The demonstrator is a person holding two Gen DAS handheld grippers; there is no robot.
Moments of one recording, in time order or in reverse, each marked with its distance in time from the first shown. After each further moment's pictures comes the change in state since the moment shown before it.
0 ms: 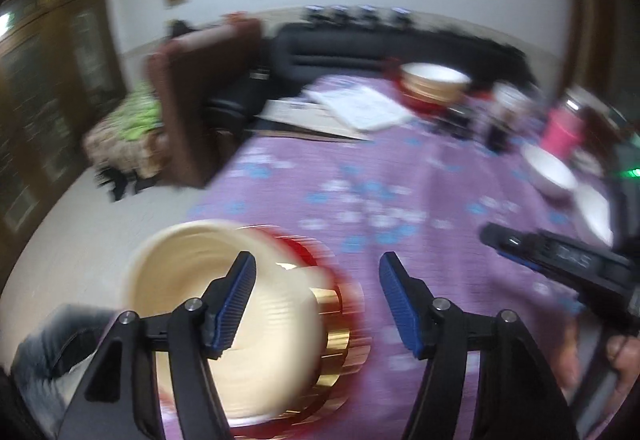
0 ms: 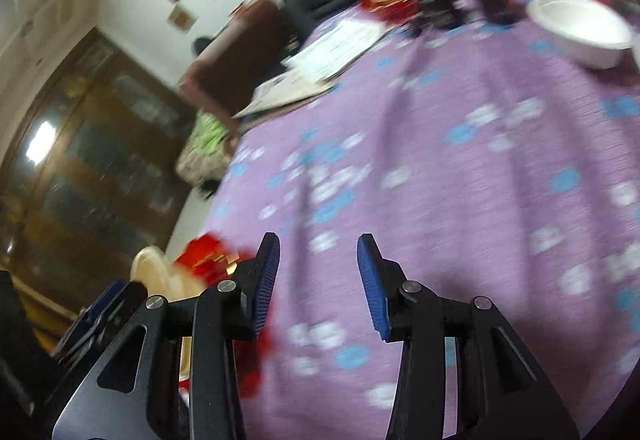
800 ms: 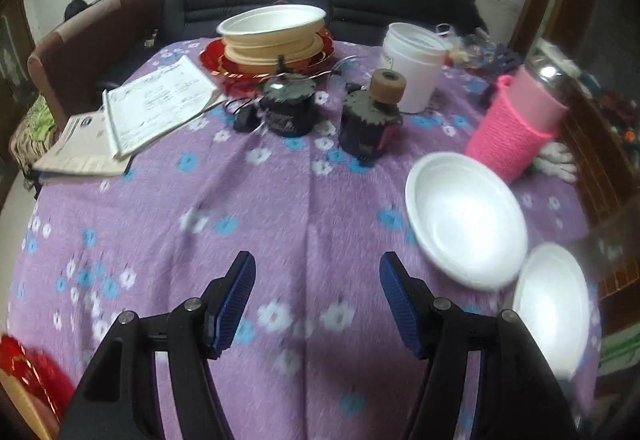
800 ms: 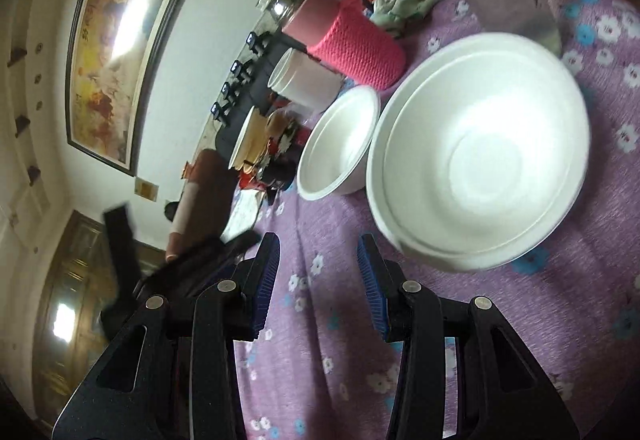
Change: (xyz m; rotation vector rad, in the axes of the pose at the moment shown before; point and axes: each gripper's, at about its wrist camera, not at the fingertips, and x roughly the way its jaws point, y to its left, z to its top) left arm 0.159 -0.230 0.117 0.060 0.213 -0.163; right arm -0.145 -0.195 0.031 0.469 -0.371 0.033
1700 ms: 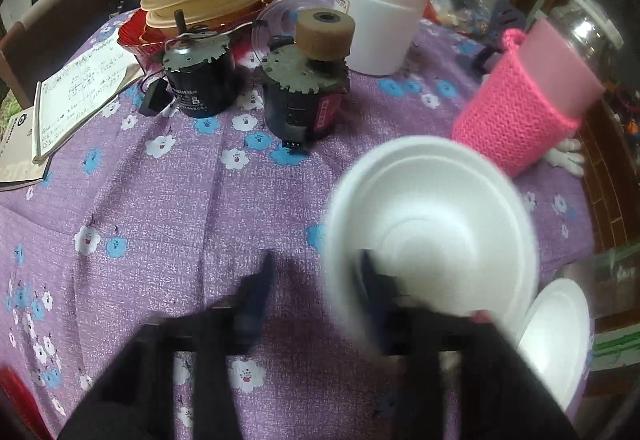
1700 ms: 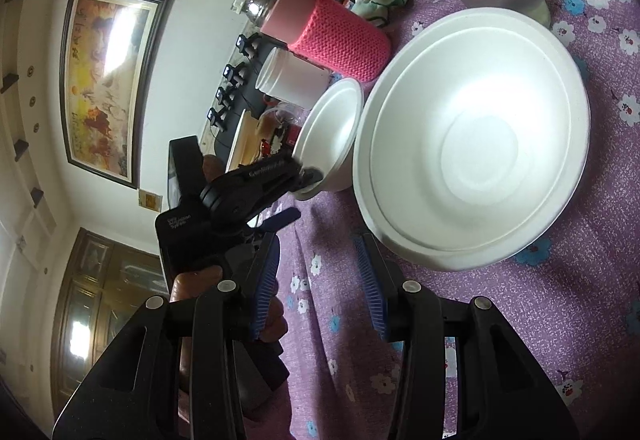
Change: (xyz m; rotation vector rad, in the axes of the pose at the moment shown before) left arm 0.067 -0.050 0.020 0.009 0.161 -0.080; right arm 0.011 -0.017 0.008 0.084 0.015 0.012
